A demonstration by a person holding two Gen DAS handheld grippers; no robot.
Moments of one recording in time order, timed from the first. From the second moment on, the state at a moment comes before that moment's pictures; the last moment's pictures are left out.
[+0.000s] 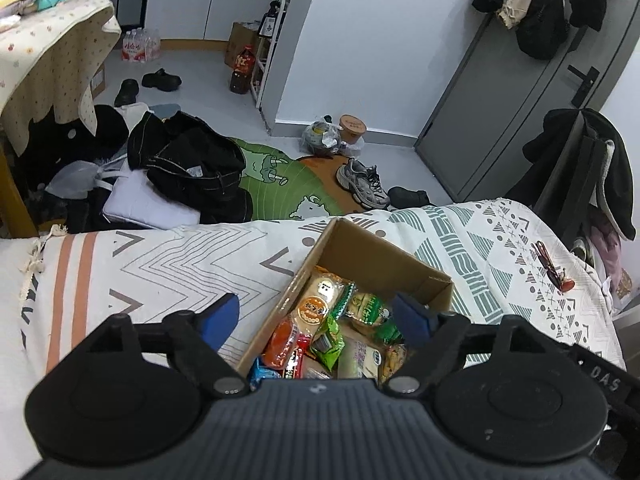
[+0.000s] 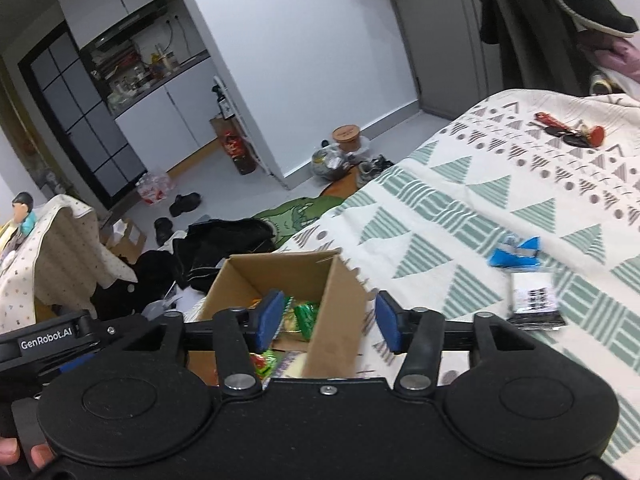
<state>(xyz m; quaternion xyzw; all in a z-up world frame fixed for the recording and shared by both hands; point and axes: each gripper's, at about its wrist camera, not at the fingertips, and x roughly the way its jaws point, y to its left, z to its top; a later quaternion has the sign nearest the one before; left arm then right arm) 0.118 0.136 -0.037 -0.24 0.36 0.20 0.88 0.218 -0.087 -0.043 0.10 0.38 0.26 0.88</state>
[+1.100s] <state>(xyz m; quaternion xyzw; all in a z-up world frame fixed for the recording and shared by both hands) 0.147 0.029 -0.011 -0.18 0.35 0.15 0.91 0.234 -0.220 -0.032 0.12 0.38 0.19 0.89</state>
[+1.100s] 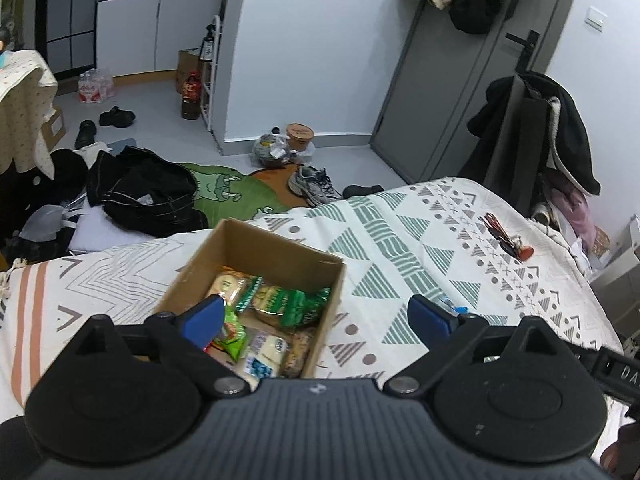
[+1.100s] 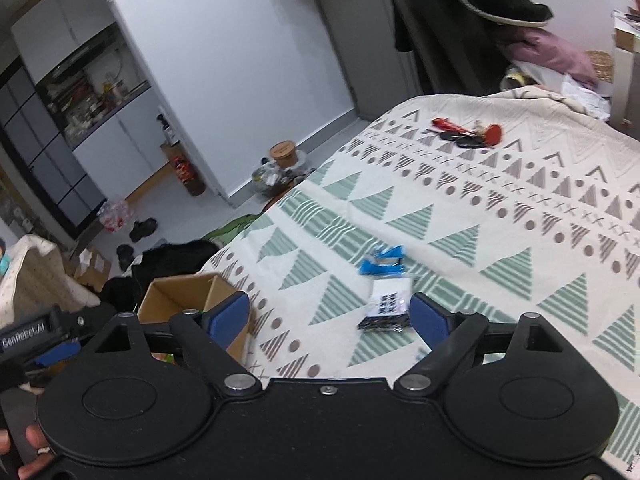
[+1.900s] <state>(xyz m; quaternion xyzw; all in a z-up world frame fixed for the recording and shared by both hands) 0.214 -0.019 -0.054 -0.15 0.39 0.08 0.91 0.273 -0.231 -0.073 0.12 0.42 0.13 0.89</state>
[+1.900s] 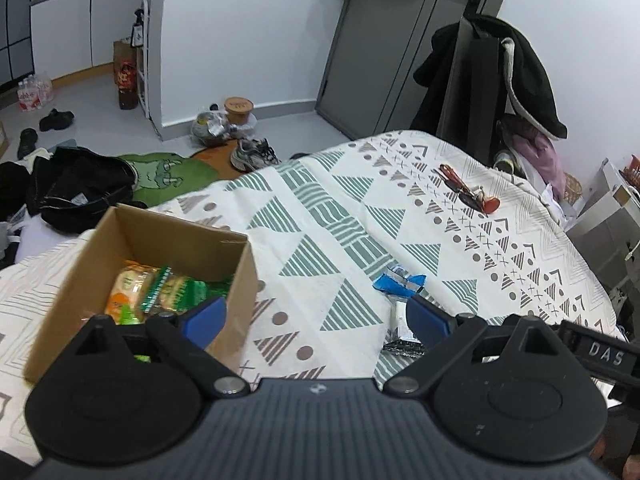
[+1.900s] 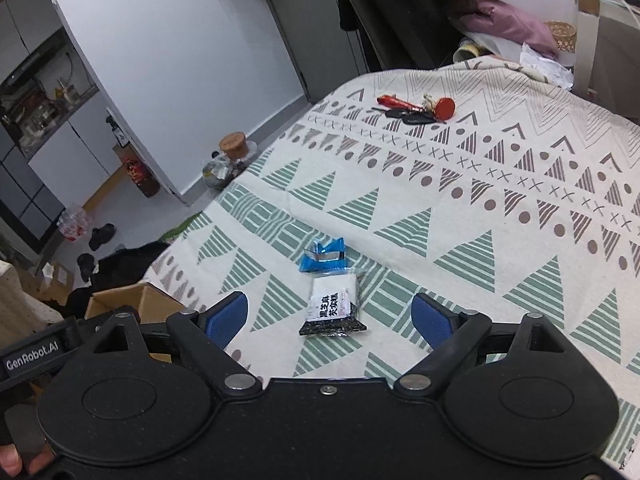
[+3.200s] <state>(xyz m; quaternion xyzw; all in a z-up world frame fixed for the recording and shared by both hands) 0.326 -0.036 -0.164 -0.19 0.45 0.05 0.87 0.358 -0.183 -0.181 0.09 0.51 0.13 0.85</state>
